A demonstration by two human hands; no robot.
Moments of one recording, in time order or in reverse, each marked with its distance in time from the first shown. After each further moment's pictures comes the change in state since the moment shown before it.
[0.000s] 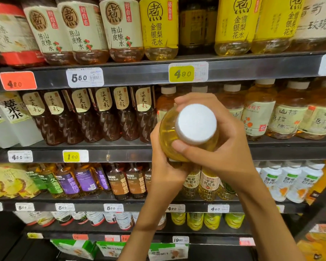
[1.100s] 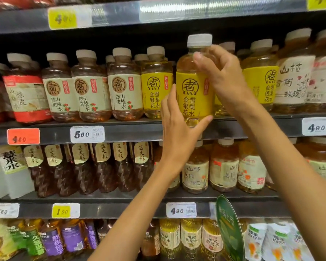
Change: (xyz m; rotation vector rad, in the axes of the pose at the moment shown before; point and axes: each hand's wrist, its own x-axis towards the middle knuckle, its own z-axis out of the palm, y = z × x) left_hand 0.151 0.066 0.056 0.560 0.121 0.373; right_hand 0.182 0.002 -0.071 -0.212 0.179 -0.002
